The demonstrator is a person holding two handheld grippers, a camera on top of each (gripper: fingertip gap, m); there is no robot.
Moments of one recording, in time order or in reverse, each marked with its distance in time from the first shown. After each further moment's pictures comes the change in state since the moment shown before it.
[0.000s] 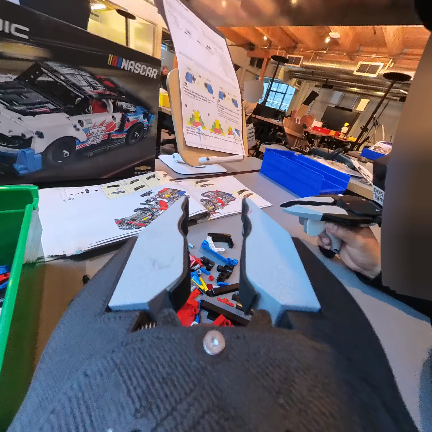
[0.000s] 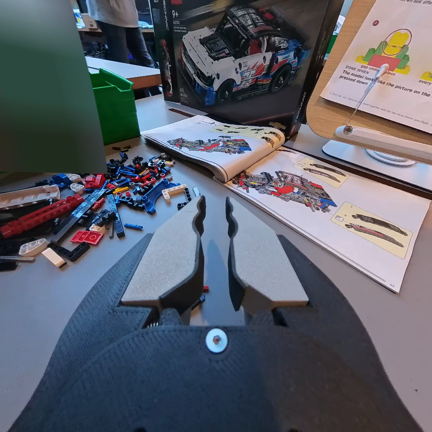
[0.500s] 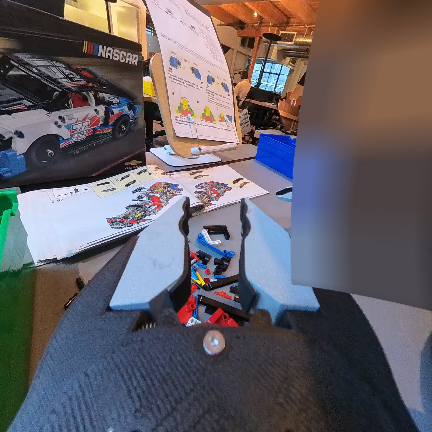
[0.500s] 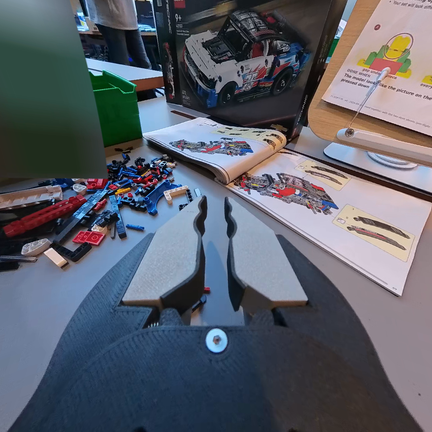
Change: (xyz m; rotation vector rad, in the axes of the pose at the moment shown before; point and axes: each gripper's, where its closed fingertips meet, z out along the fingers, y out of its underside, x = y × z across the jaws) left arm 0.011 0.010 0.005 -0.054 0.035 0.052; right arm -0.002 -0.001 0.001 0.008 -0.008 -0.004
